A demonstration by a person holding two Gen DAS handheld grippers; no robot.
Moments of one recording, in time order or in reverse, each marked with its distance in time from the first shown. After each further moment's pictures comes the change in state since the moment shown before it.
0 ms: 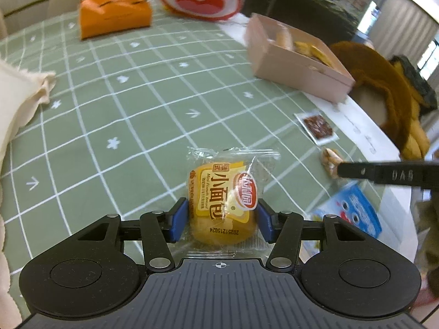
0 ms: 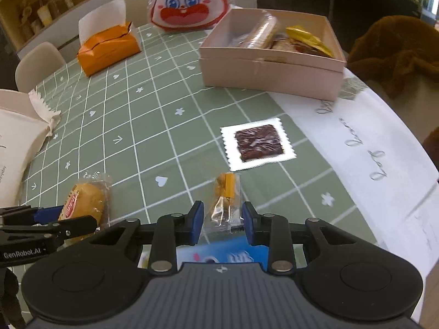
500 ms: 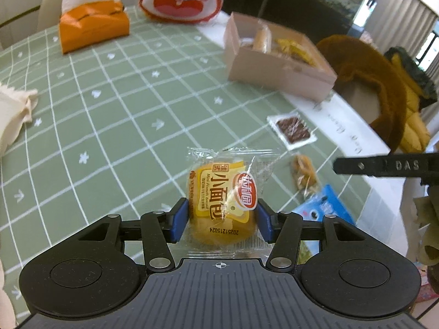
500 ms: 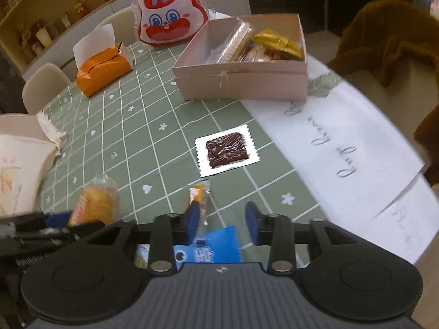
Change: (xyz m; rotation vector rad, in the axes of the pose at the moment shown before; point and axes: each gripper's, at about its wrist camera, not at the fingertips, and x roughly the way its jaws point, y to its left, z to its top) left arm 0.001 -0.044 0.015 0.006 0.032 0.021; right arm -0.021 -0.052 0.011 0.085 0.007 0.087
